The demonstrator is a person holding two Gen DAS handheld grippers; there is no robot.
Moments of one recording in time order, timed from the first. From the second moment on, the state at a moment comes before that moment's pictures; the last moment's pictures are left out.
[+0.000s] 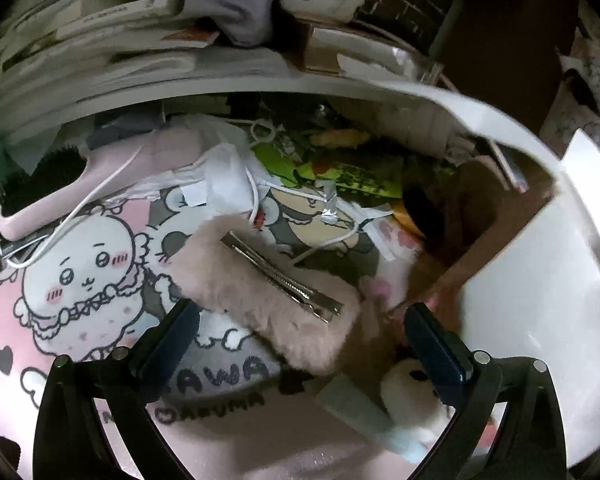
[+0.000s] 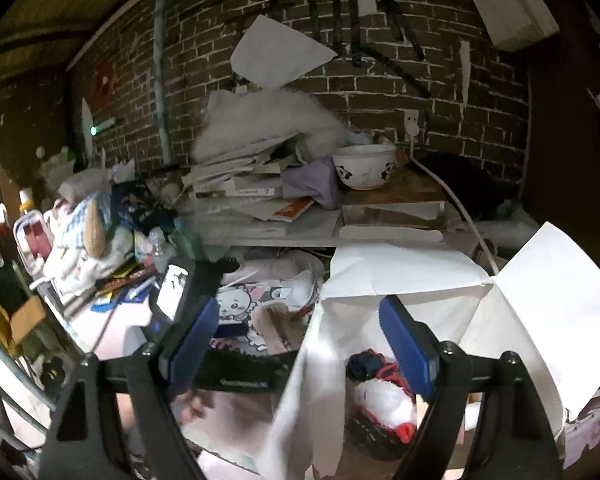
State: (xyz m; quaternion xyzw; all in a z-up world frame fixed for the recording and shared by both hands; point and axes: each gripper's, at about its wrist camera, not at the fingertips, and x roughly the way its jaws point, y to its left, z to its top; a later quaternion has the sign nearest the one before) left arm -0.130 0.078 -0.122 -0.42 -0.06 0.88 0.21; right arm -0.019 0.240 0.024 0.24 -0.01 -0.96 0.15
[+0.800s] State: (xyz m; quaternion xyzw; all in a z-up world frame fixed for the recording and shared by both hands) left arm -0.121 0.016 -0.124 -0.44 -0.05 0.87 0.21; right arm -0.031 0.252 0.015 0.25 -0.03 -0.95 0.16
